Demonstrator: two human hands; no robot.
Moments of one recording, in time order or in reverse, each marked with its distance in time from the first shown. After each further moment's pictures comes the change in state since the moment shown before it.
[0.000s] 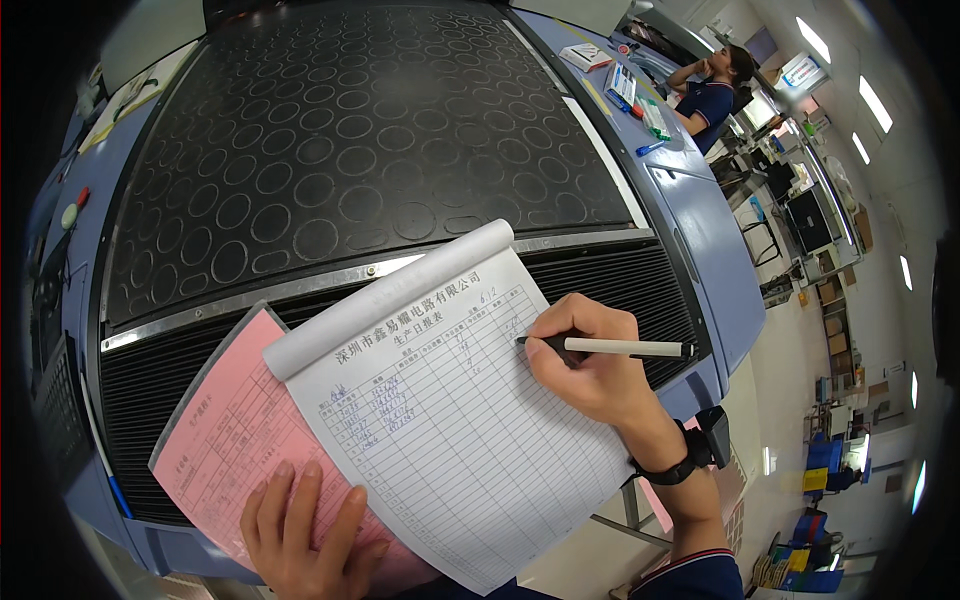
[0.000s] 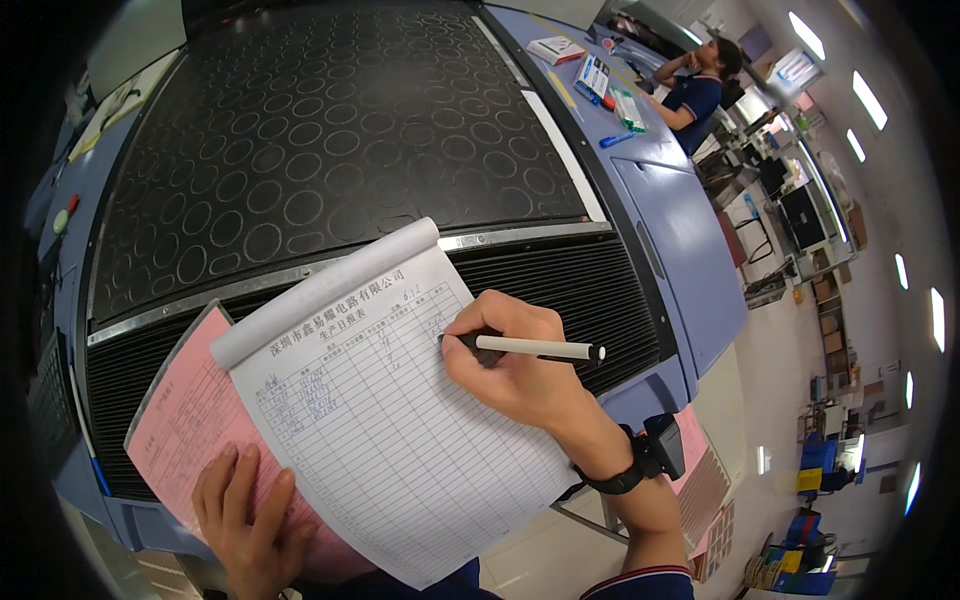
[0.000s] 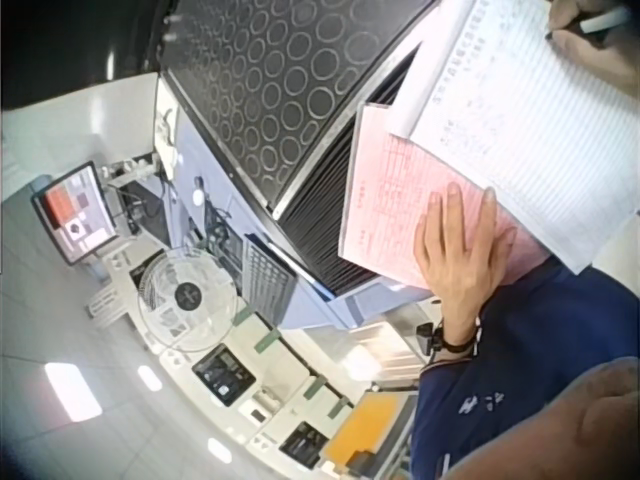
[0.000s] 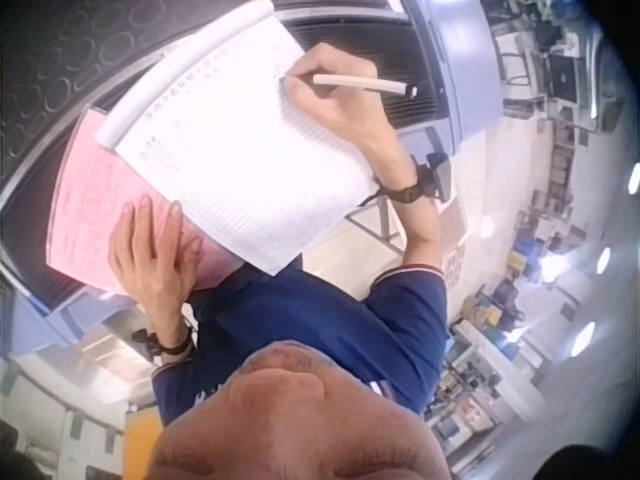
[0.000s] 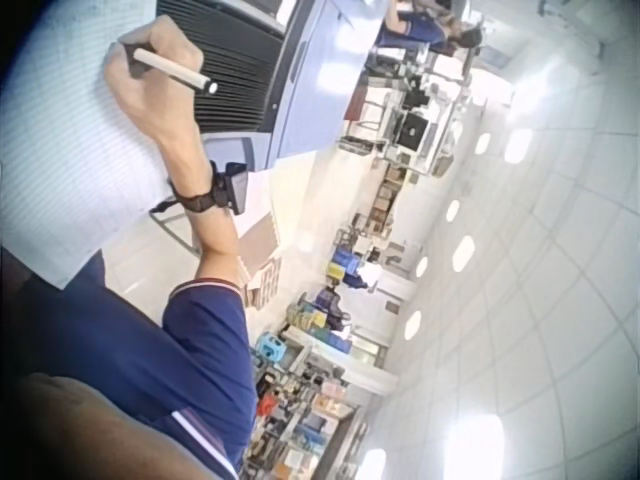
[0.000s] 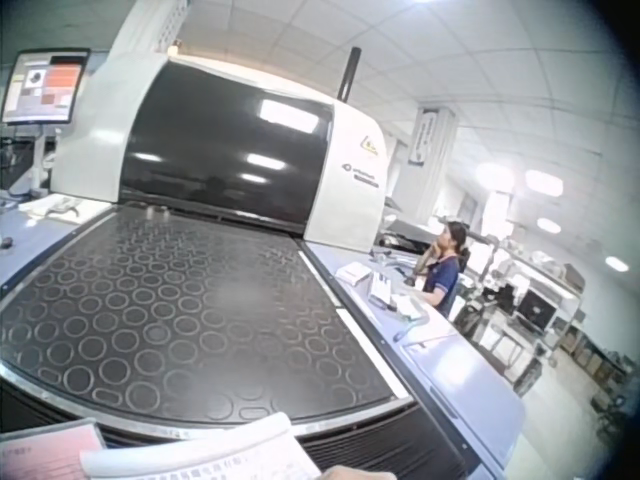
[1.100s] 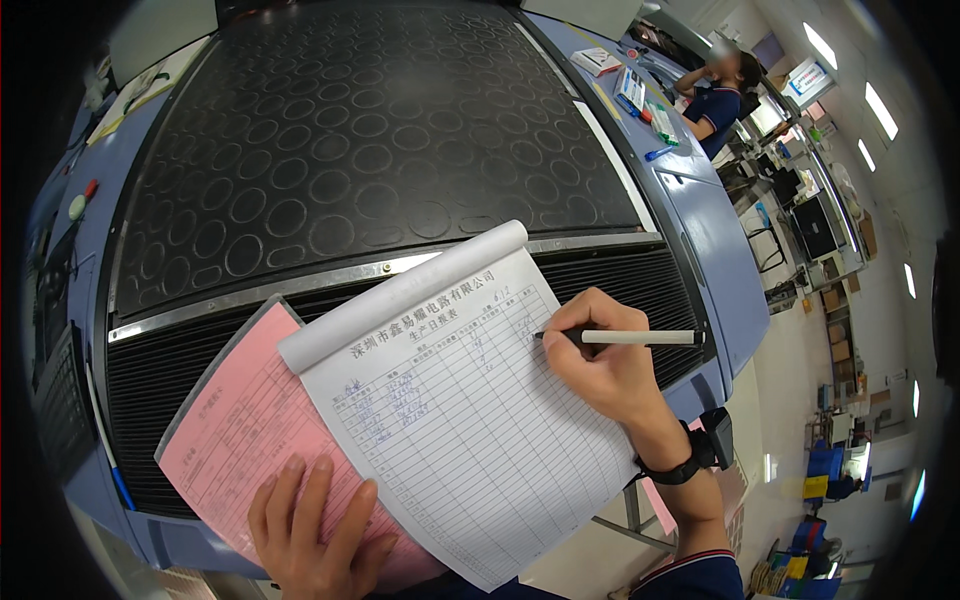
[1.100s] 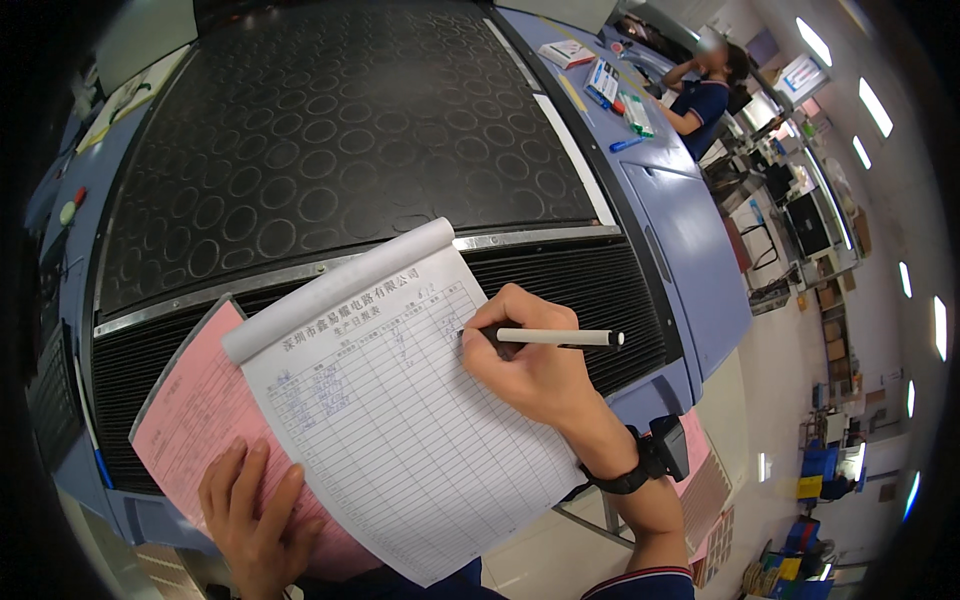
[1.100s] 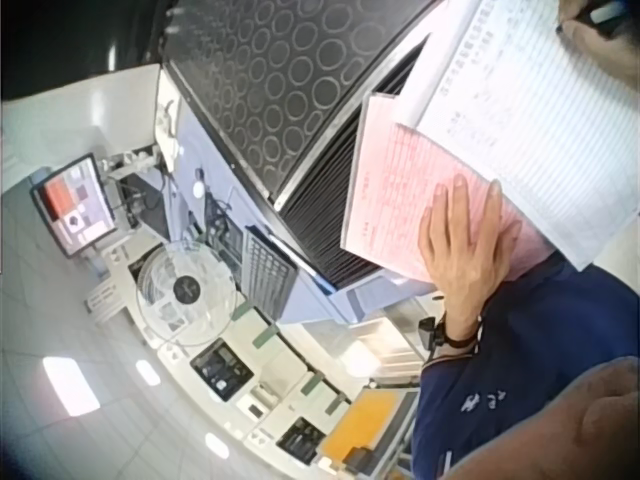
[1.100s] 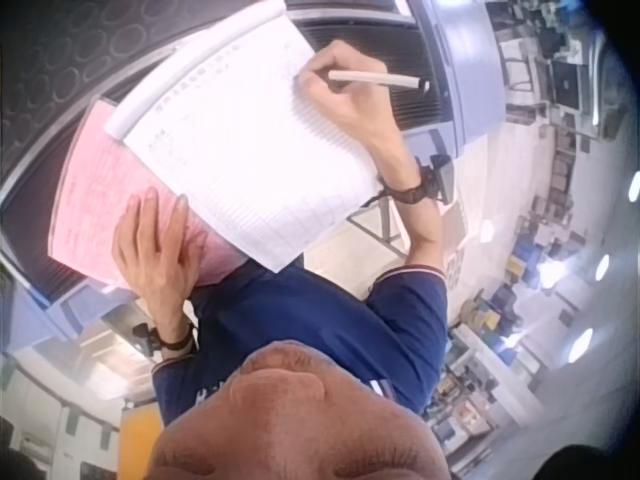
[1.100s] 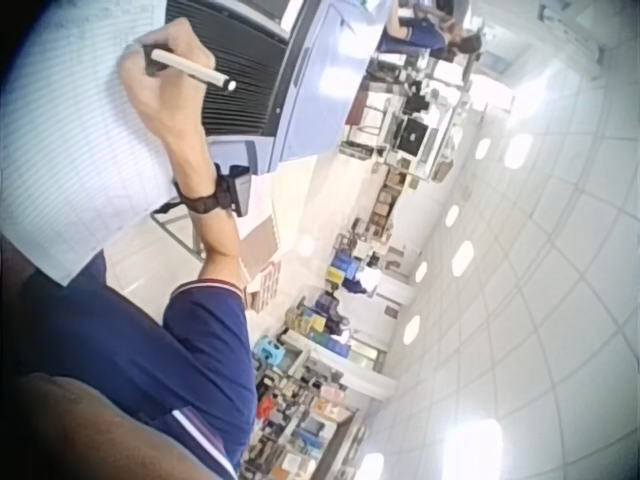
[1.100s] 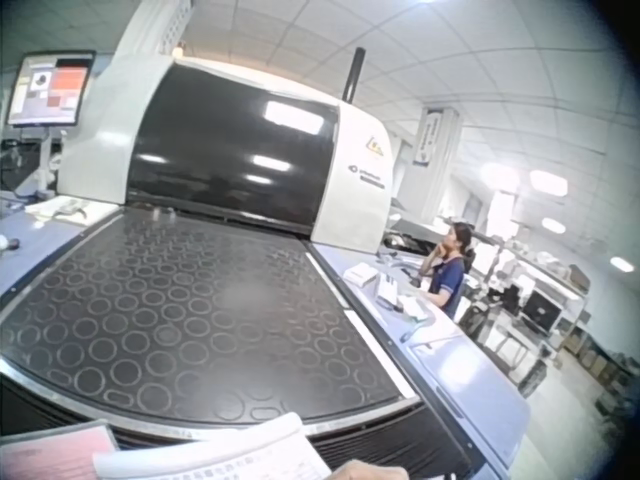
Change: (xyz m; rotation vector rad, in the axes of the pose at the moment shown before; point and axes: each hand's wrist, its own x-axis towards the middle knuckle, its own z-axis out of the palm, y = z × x) left_hand 0.009 0.003 0.000 -0.011 0.062 0.005; right_hand 0.002 0.003 -0.001 0.063 0.041 0.071
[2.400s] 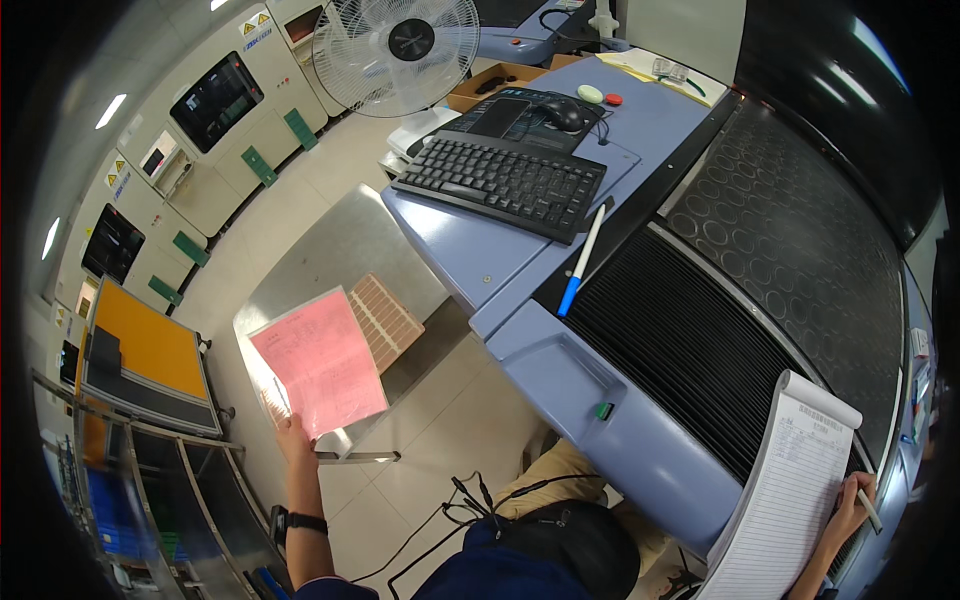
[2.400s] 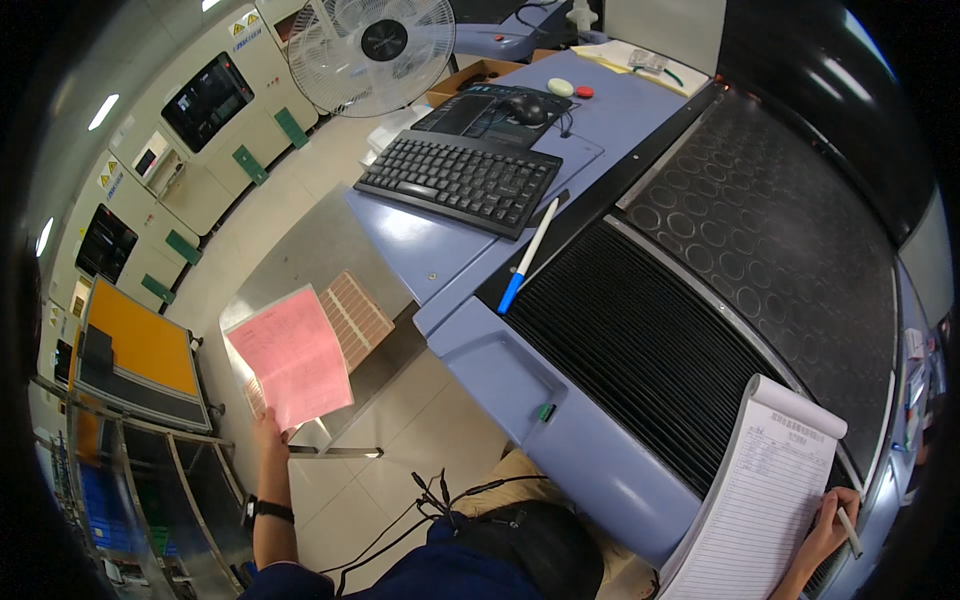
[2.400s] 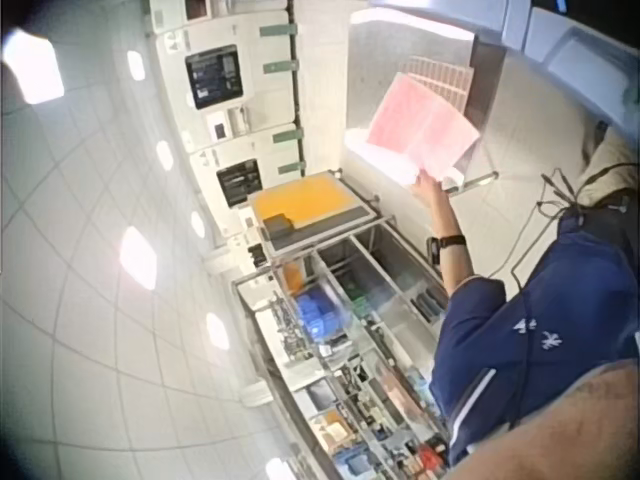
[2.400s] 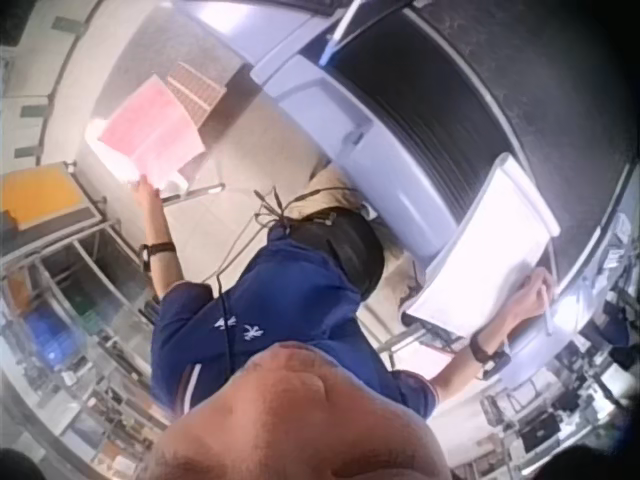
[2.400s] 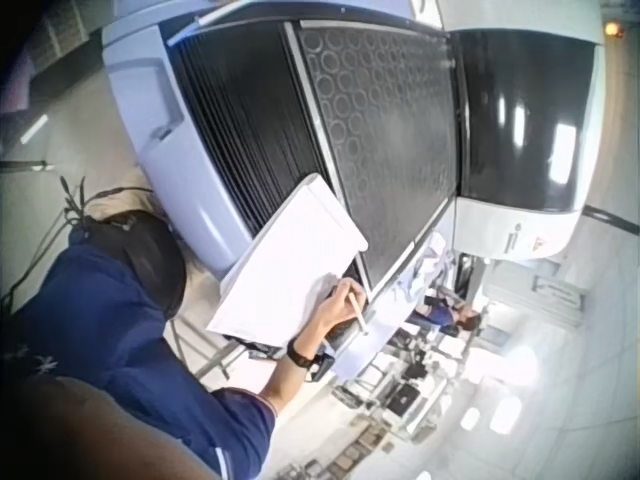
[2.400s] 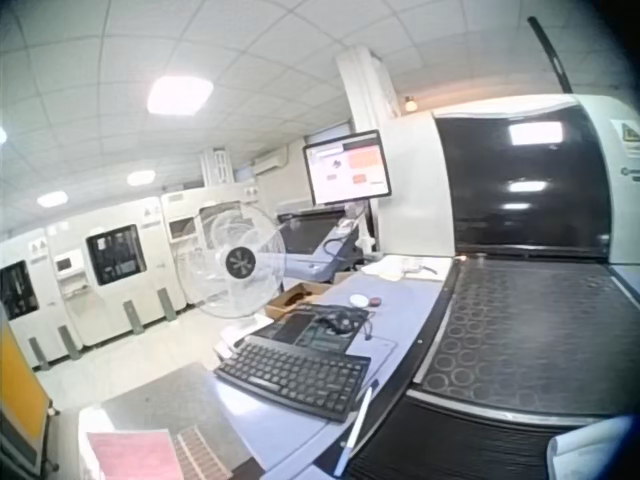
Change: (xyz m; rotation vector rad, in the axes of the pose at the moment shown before) left_hand -0.552 -0.119 -0.031 -0.311 1.433 -1.962; right_hand 0.002 0.065 -0.026 -0.082 0.151 -0.038
